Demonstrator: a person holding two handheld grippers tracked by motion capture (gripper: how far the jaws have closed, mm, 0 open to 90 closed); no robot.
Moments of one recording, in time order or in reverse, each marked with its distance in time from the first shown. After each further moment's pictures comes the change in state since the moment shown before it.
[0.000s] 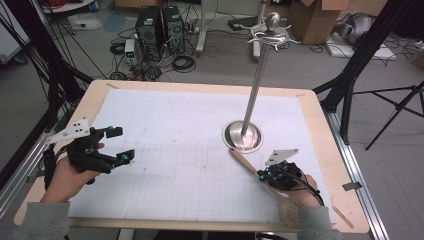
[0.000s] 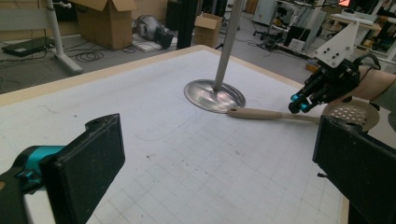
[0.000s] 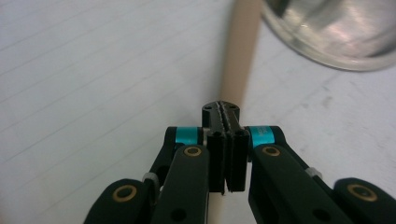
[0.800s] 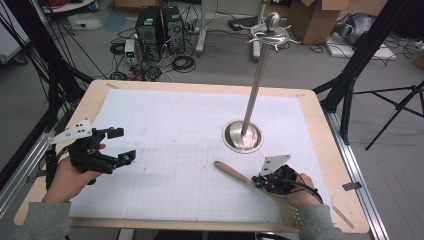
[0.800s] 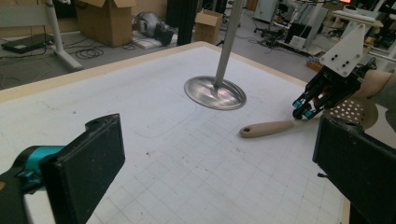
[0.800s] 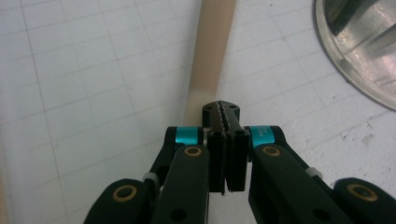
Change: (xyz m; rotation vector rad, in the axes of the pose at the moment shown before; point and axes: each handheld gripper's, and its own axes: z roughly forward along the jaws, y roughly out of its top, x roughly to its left) left arm 0.000 -0.002 0.003 0.014 0.003 -0.001; right arm 0.007 -0.002 0.010 -0.005 0.116 -0.249
